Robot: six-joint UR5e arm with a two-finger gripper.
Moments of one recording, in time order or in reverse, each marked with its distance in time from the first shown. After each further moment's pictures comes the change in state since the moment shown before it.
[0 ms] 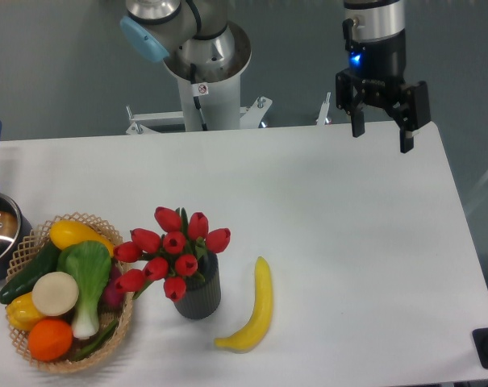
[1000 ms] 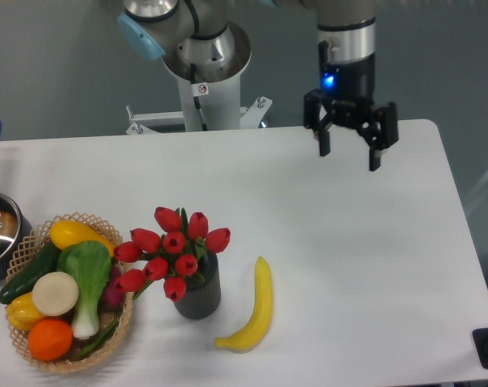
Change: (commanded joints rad) arm -0.075 0.003 -0.149 0.078 -0.107 -0.304
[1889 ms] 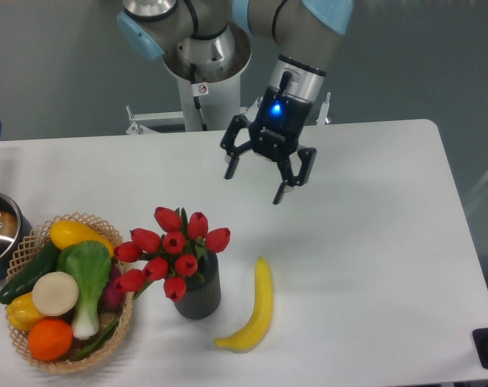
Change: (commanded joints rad) arm -0.002 -0.023 -0.137 -0.002 -0.678 -0.199
